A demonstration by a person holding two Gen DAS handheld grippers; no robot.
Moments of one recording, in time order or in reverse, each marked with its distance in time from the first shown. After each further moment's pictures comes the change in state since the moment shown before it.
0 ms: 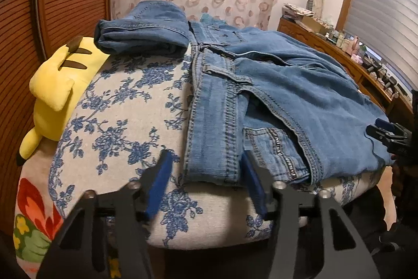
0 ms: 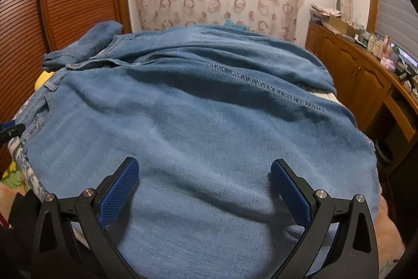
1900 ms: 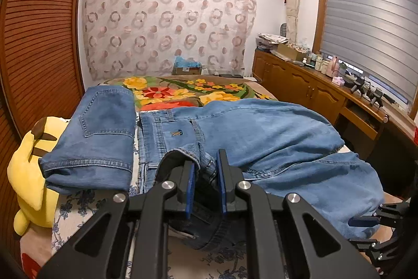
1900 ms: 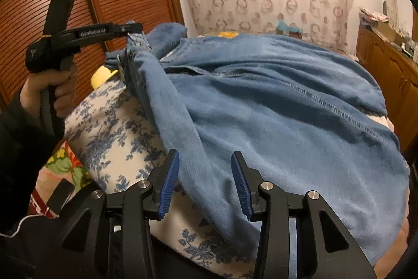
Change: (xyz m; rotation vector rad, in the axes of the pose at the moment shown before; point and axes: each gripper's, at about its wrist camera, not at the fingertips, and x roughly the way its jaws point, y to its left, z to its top) left arm 0.020 -0.073 0.149 0.124 -0.203 -0.063; right arm -0.026 0.054 0.023 -0.080 0.021 0.300
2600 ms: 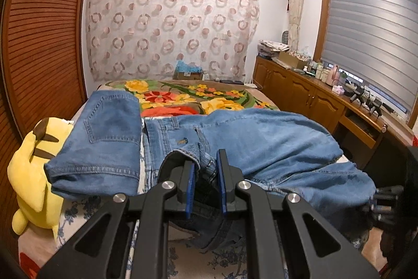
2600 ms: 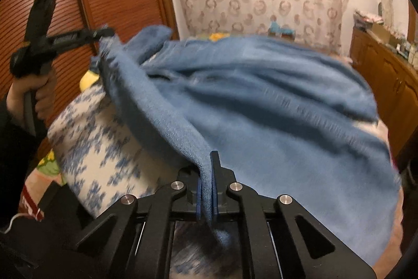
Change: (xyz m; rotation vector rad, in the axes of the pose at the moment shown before) left arm -0.007 0.013 0.008 -0.021 -0.030 -0.009; right arm -0.004 -0.041 0.024 -0.012 -0.049 -0.048
